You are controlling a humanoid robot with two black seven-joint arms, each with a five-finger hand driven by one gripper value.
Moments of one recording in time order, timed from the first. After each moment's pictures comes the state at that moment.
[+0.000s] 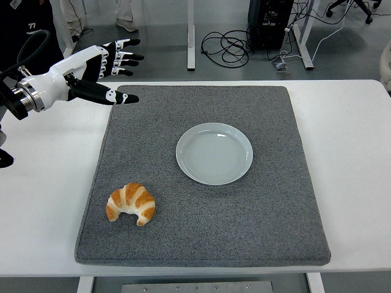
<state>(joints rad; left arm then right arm) -1.23 0.86 -0.10 -1.45 0.52 0.01 -0.25 -0.10 0.00 0.01 0.14 -0.08 -0.05 0.23</state>
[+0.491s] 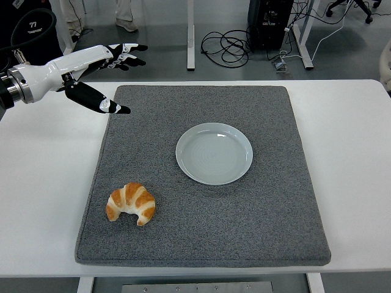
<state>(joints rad) -1.36 0.91 -0.01 -1.51 0.83 0.00 -0.23 -0.10 0.00 0.01 0.14 -0.08 -0.05 0.23</state>
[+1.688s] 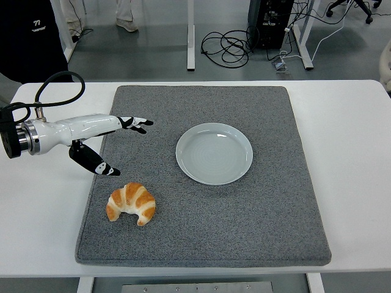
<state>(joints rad) -1.22 0.94 0.07 -1.63 1.14 0.00 -0.18 -0.09 0.00 0.02 0.14 -0.08 -0.05 0.23</state>
